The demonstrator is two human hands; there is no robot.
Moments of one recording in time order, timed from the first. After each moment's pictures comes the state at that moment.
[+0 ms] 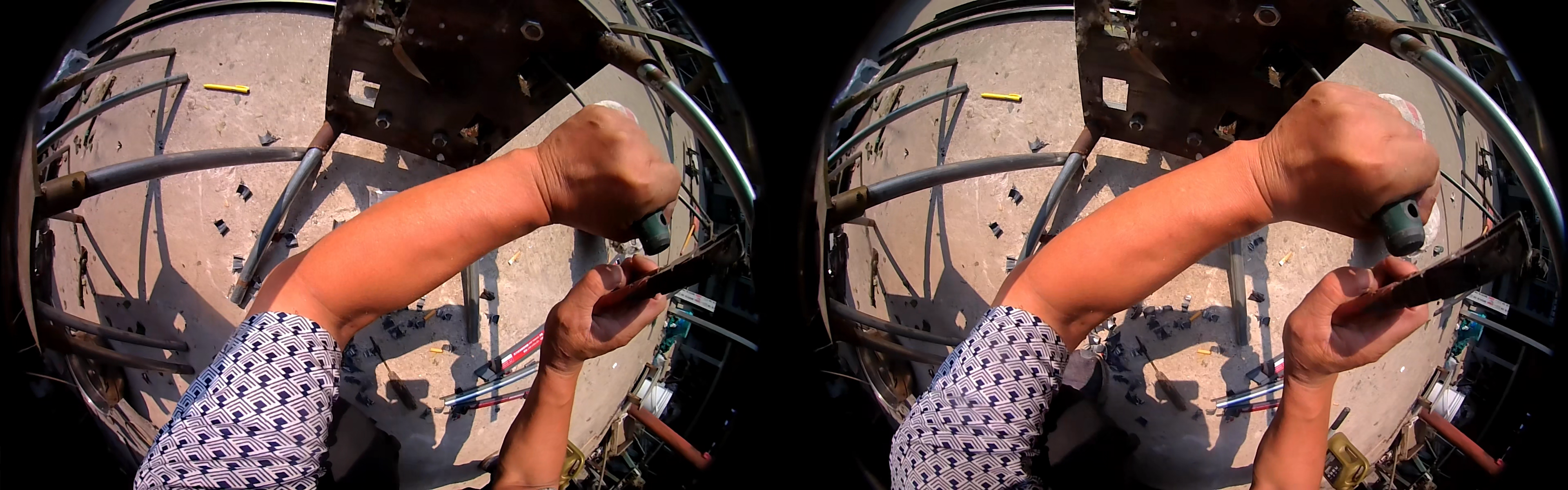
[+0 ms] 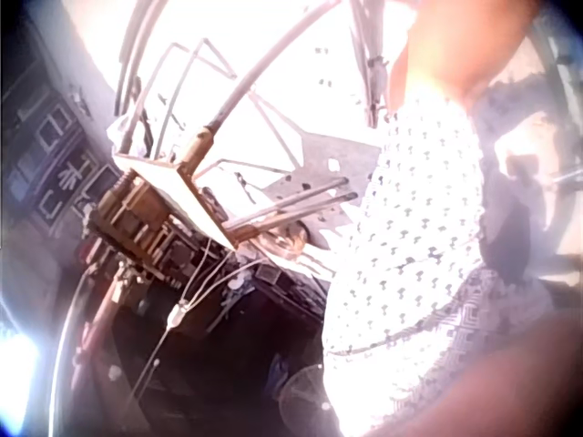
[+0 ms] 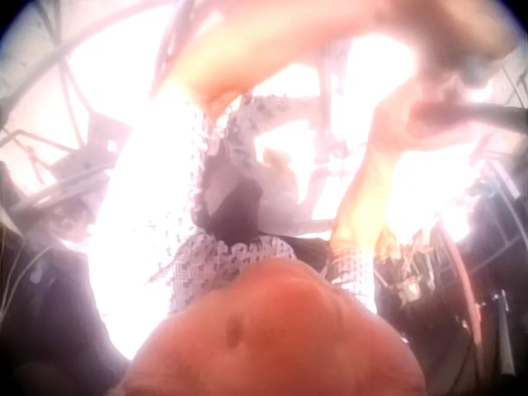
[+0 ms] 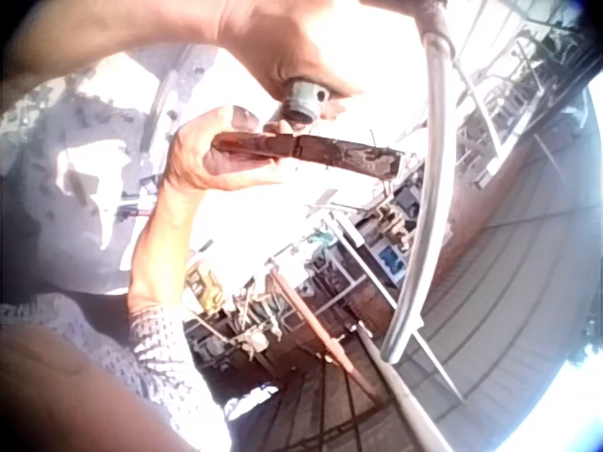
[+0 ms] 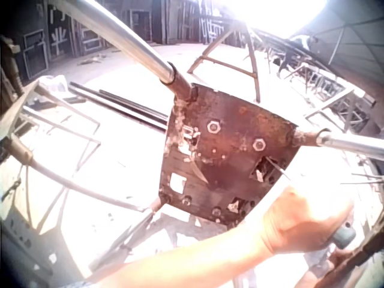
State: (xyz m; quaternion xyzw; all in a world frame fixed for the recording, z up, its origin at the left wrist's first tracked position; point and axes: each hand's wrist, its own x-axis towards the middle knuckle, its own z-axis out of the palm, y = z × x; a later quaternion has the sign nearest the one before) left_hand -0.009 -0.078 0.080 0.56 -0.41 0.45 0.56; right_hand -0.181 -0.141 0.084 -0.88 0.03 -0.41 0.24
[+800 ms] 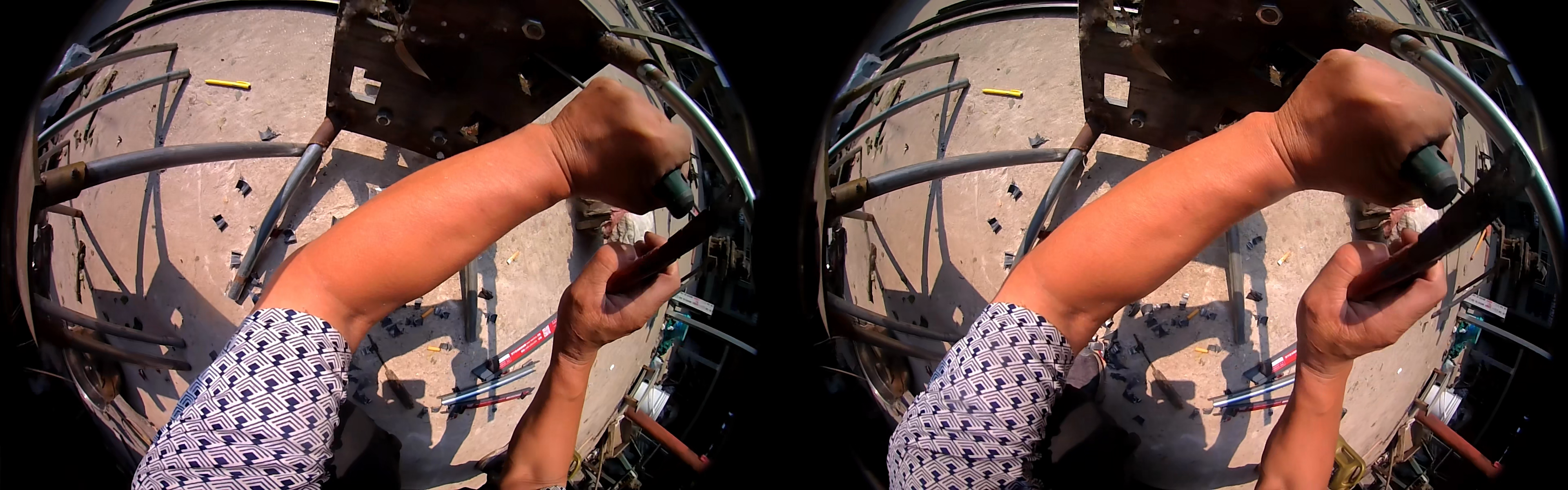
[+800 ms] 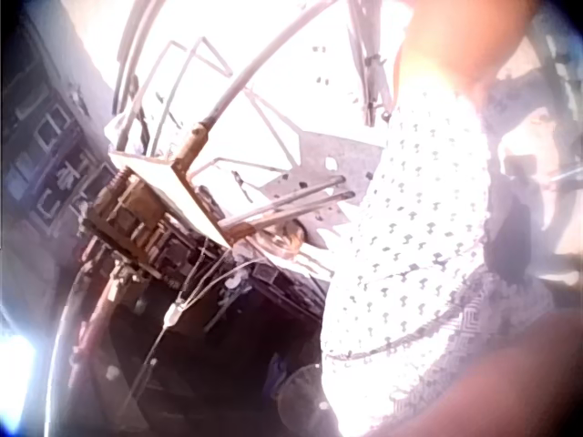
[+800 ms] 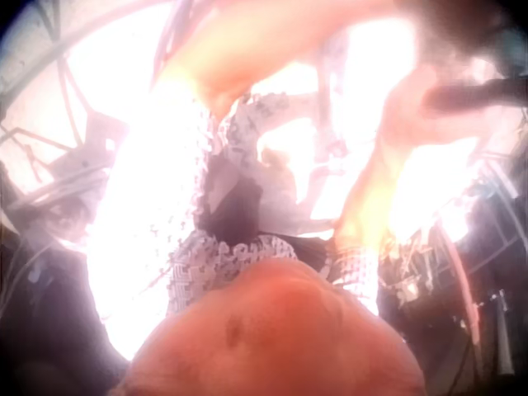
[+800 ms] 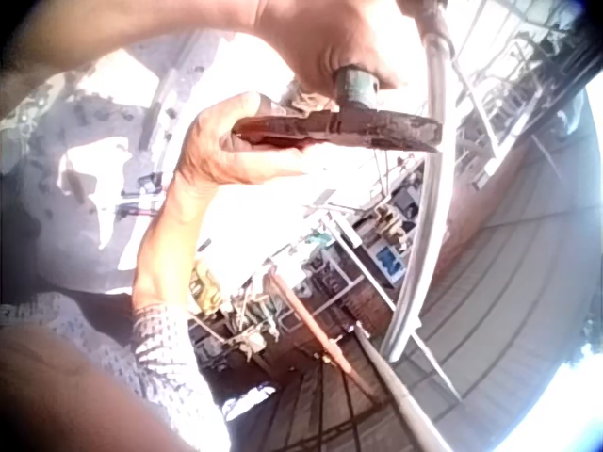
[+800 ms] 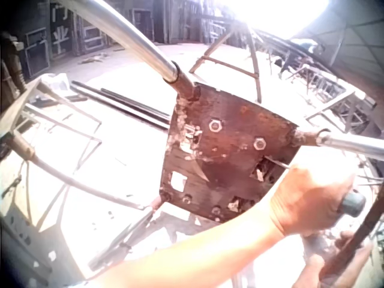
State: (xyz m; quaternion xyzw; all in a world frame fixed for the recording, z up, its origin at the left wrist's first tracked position) left_hand 0.012 -0.086 0.094 0.58 -0.38 0.48 0.54; right_hand -0.168 -0.141 0.102 -0.91 0.03 -0.37 0.19
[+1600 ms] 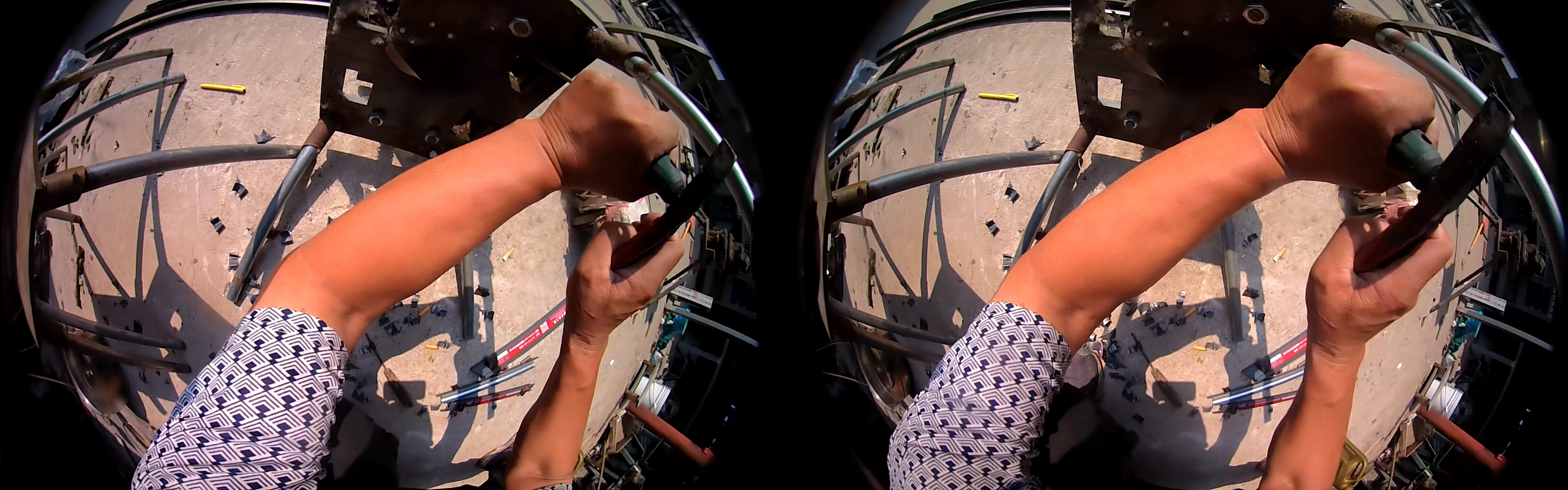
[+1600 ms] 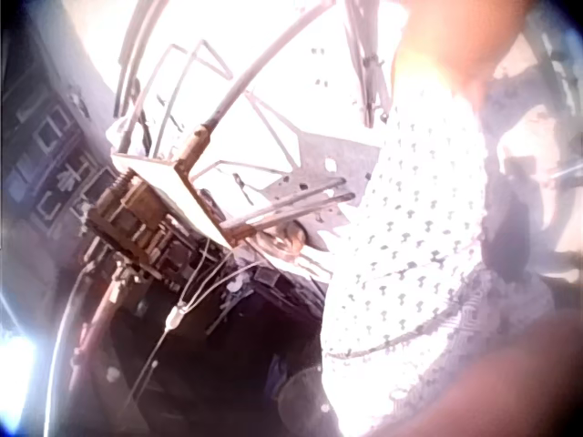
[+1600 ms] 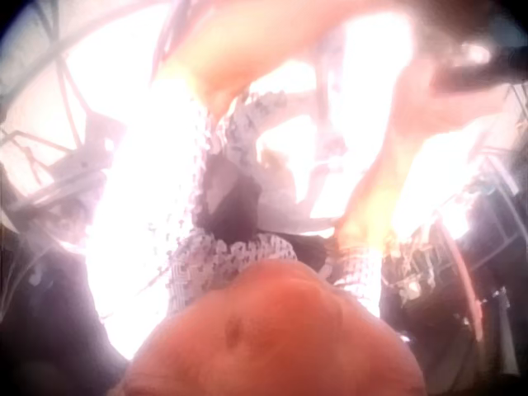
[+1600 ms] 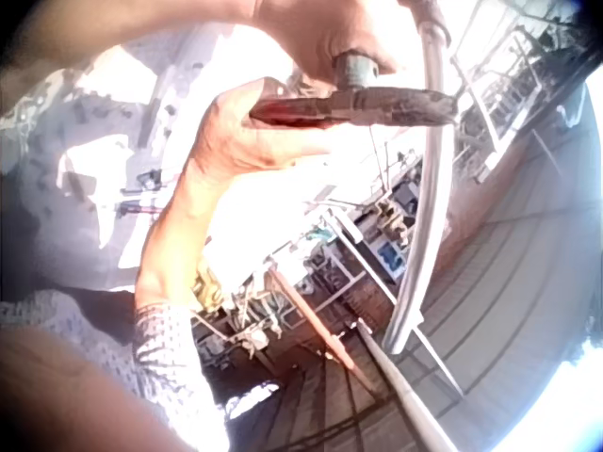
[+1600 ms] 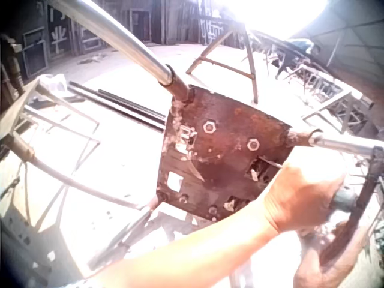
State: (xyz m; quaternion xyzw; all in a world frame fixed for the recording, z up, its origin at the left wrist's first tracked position) left_hand 0.014 -0.087 0.094 0.59 -0.38 0.47 0.53; right_hand -0.150 -0.146 0.116 -0.92 0.02 -0.37 0.14
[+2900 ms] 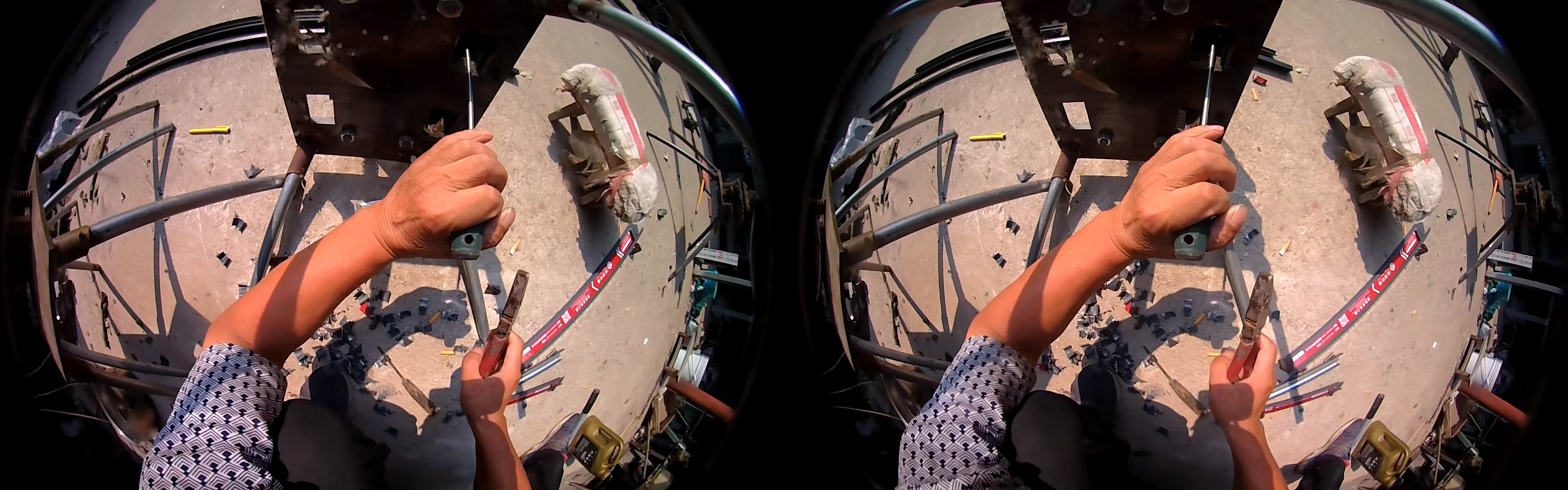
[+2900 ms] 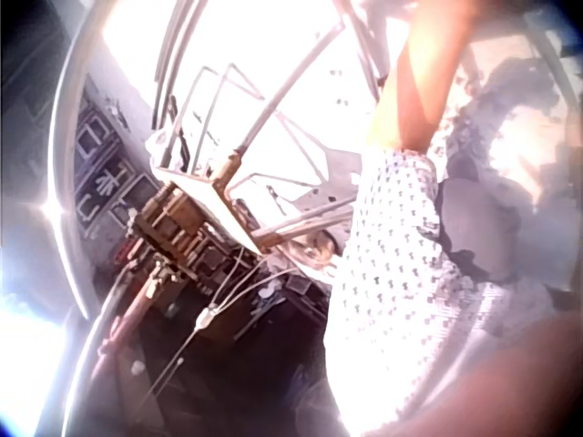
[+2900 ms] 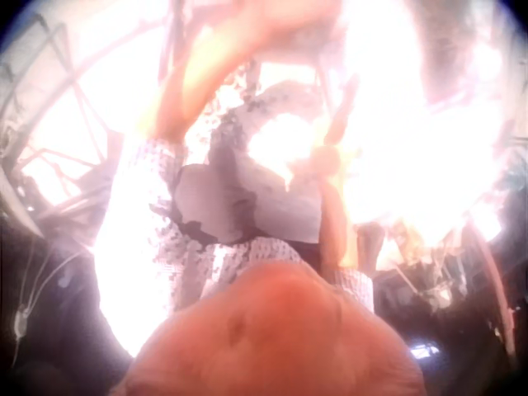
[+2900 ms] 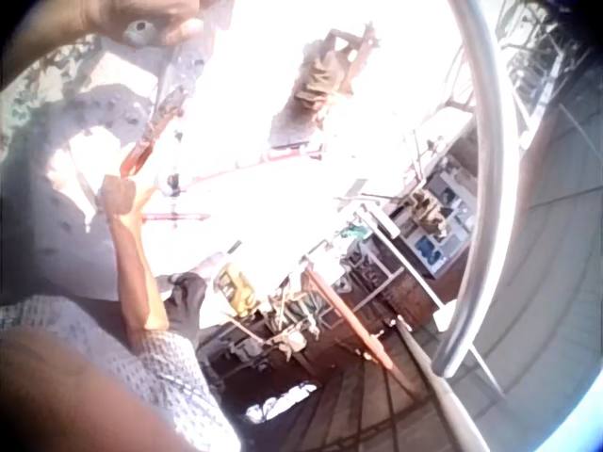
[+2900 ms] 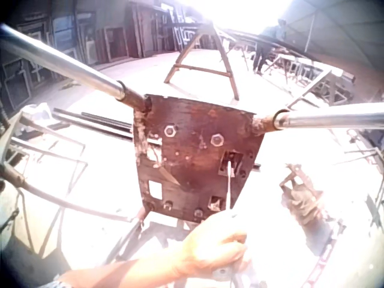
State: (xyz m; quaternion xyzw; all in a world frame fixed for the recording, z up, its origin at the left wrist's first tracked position) left_hand -0.056 -0.002 0.003 0.64 -0.50 0.27 0.52; right_hand -0.327 -0.104 0.020 -0.86 0.33 -0.06 0.39
